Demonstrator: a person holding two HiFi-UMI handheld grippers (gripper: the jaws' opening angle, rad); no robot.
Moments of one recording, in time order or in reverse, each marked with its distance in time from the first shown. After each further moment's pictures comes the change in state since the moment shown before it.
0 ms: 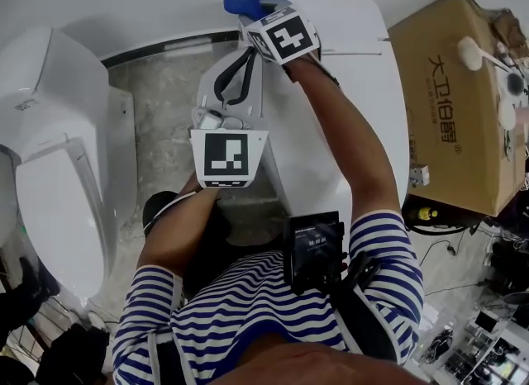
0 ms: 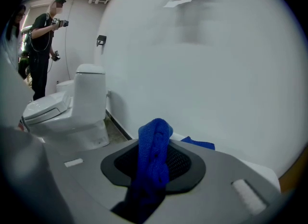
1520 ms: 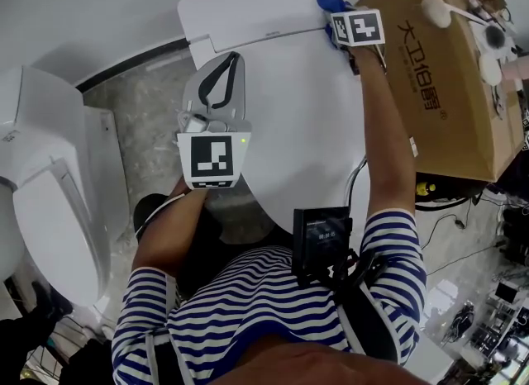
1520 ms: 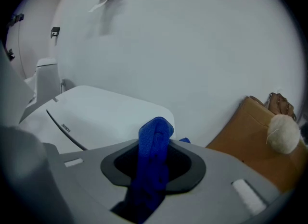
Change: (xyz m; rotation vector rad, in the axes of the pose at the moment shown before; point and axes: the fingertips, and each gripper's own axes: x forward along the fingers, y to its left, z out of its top) left arm 0.014 -0.097 0.007 0.059 0.011 -0.105; right arm -0.164 -0.241 -0.202 0.244 0.208 -0.391
